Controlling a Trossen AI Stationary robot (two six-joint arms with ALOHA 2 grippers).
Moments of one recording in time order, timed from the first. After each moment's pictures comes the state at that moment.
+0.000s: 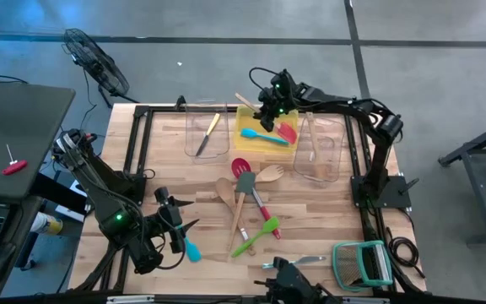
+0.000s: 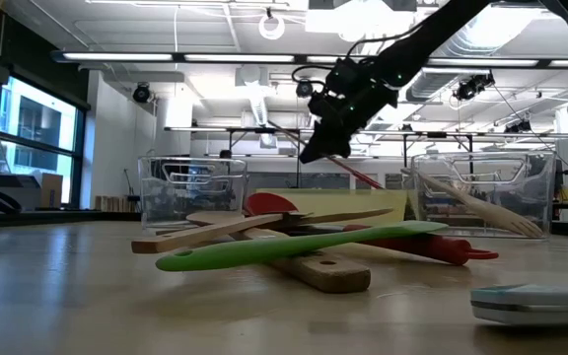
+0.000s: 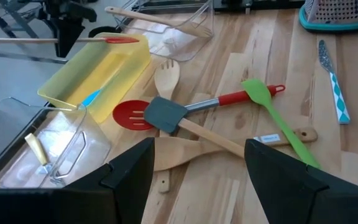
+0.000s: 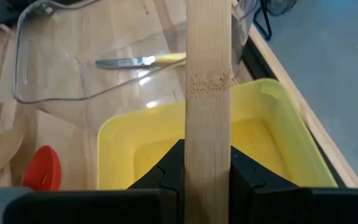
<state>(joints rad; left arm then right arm) -0.88 1.39 1.23 -1.00 -1.03 -0.95 -0.70 1.87 1.36 -0.23 -0.44 -0.16</state>
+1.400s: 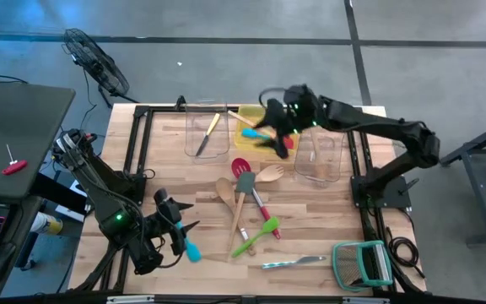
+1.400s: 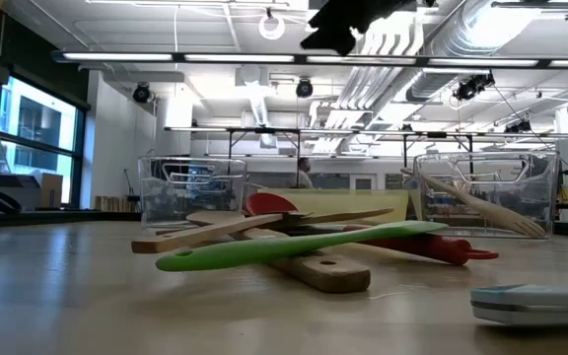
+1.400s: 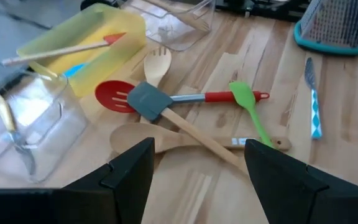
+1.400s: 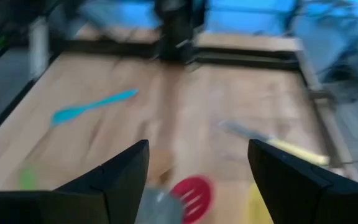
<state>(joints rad) -0.88 1.39 1.23 -0.98 -0.98 -1.15 -0.33 1.46 1.36 -0.44 -0.39 -0.24</state>
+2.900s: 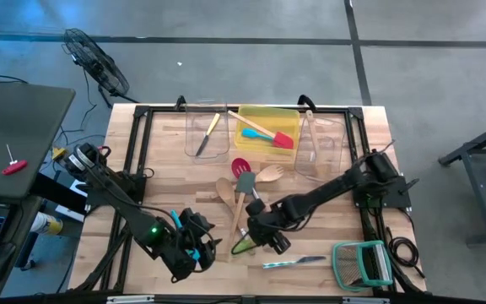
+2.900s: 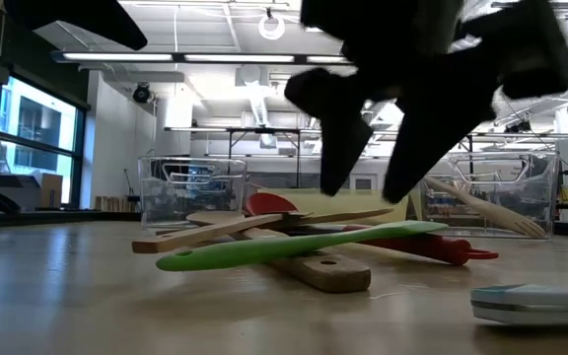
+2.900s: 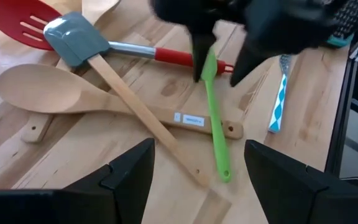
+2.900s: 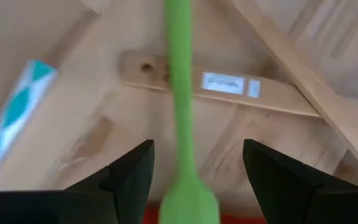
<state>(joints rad) -0.75 1.61 1.23 -0.62 -0.74 -1.20 0.36 1.95 1.36 -0.53 -0.01 -0.26</state>
